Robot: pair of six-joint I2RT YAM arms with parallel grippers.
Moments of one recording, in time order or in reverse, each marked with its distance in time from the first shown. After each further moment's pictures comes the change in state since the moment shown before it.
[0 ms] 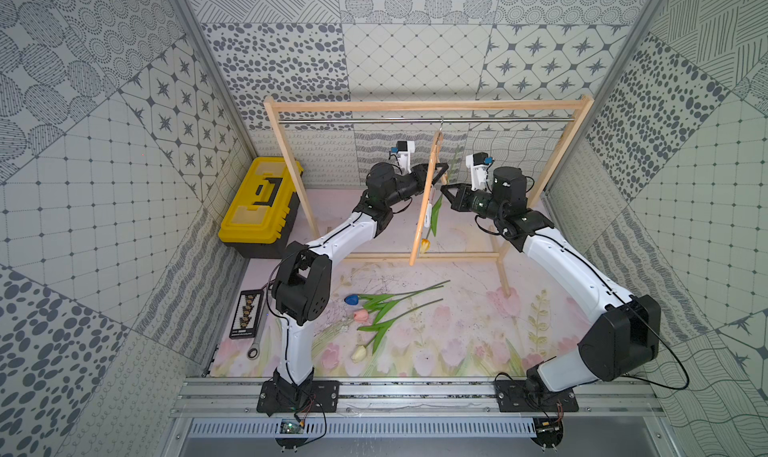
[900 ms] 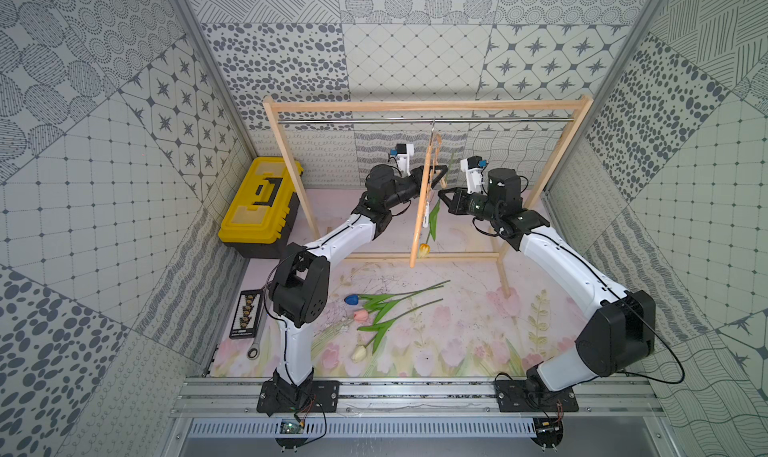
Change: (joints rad) left arm -0.001 -0.027 -0.039 -0.017 -0.008 0.014; right arm 0.001 0.013 0.000 -0.048 -0.002 -0.036
